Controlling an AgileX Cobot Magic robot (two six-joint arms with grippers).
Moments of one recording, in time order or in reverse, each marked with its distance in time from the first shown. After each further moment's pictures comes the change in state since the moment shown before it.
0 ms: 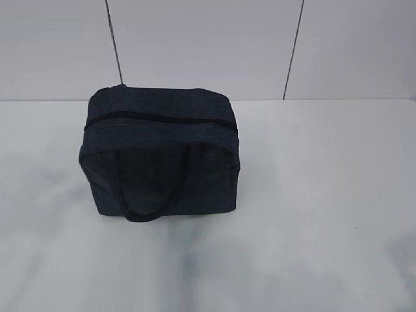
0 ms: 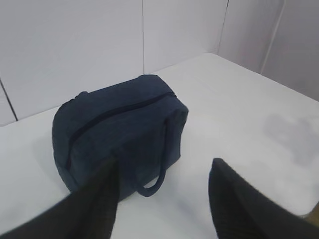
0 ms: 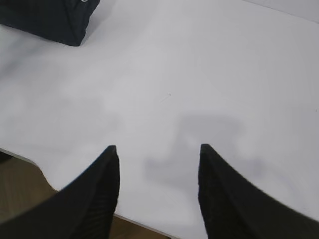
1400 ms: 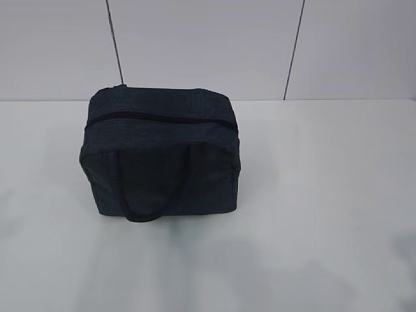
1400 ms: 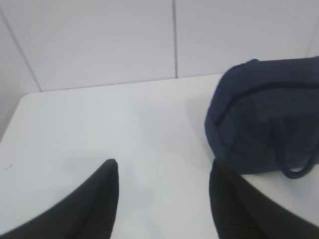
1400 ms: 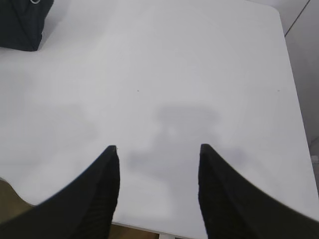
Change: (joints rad) left arm -0.001 -0.176 -0.021 0.694 -0.082 -0.616; right arm -0.148 0.000 0.000 -0.020 -0.004 0.000
